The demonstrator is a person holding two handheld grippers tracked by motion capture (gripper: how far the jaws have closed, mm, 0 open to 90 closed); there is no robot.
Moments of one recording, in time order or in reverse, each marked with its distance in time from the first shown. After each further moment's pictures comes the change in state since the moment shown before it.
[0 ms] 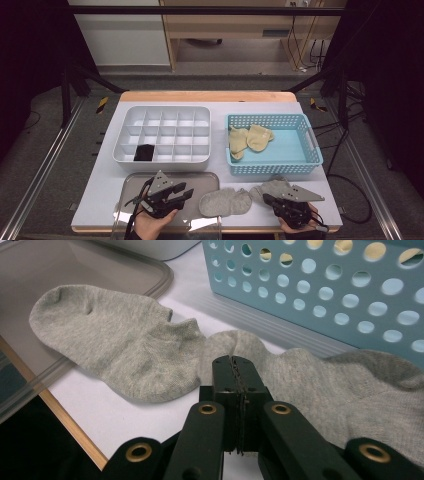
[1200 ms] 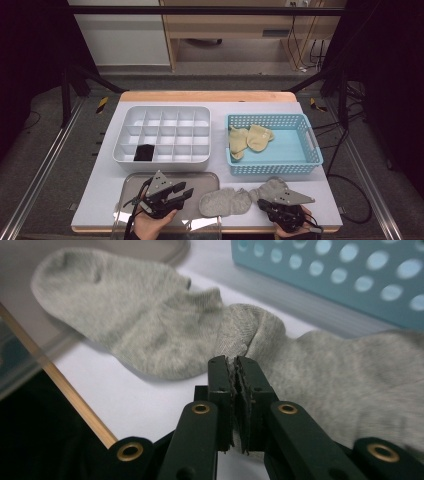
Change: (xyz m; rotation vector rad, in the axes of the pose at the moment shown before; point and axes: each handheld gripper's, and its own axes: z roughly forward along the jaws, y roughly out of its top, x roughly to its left) left arm -0.002 0.002 -0.004 -0.025 -0.006 0.003; right arm 0.009 -0.006 0.008 0.056 0.039 -0.015
